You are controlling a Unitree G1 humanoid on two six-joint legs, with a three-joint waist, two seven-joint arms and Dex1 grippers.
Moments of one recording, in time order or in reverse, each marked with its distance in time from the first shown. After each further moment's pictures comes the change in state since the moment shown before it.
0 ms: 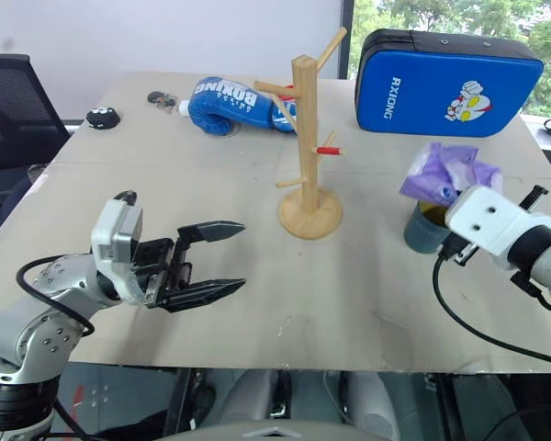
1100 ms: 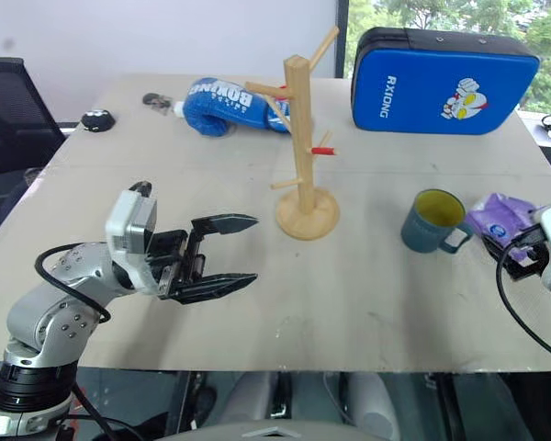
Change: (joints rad) left arm -0.079 -0.042 -0.077 0.027 0.039 0.000 -0.016; right arm 0.170 0.212 -0.219 0.265 0.367 0.042 -0.082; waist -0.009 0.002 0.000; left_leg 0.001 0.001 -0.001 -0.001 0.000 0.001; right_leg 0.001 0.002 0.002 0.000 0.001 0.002
